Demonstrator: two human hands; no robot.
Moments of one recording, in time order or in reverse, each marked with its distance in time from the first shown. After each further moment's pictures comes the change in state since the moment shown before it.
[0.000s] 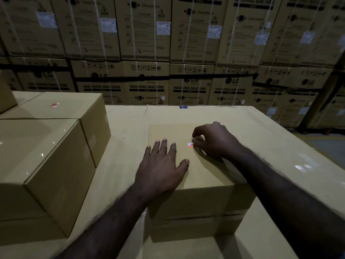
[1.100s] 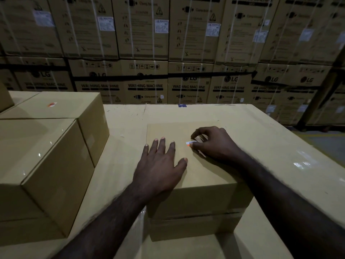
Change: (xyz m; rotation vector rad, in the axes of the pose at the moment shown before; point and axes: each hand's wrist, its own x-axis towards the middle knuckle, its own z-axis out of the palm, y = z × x) left_hand 0.000 0.000 0.000 0.023 -0.020 0.006; right_hand -0.015 0.010 0.009 0.321 0.023 0.106
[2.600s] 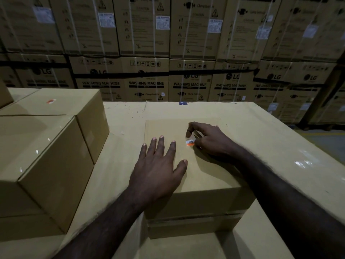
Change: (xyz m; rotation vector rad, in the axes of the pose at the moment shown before) left_hand -0.016 0.008 -0.004 0.042 -0.009 -0.008; right_hand 0.006 -0.011 -0.003 0.018 -0.151 -0.060
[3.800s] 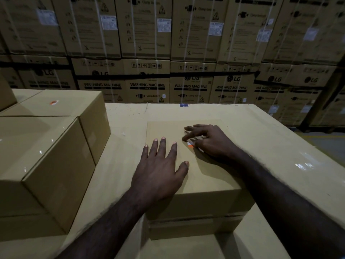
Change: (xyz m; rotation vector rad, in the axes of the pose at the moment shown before) left_hand -0.002 0.000 -0.001 -0.009 -0.002 0.005; right_hand 0.000 0.004 0.003 0.094 0.036 -0.081
